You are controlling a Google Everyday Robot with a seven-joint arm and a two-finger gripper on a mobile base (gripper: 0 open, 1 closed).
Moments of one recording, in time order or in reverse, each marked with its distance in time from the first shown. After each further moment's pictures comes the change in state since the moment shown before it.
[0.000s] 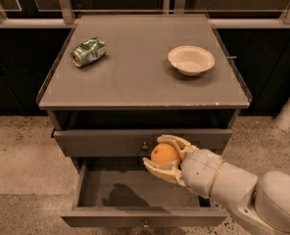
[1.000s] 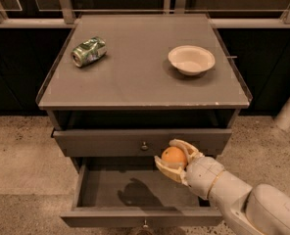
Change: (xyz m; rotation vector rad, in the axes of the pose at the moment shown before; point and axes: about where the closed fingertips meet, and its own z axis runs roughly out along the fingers) arm 0.065 -0.035 0.002 0.152 0.005 0.090
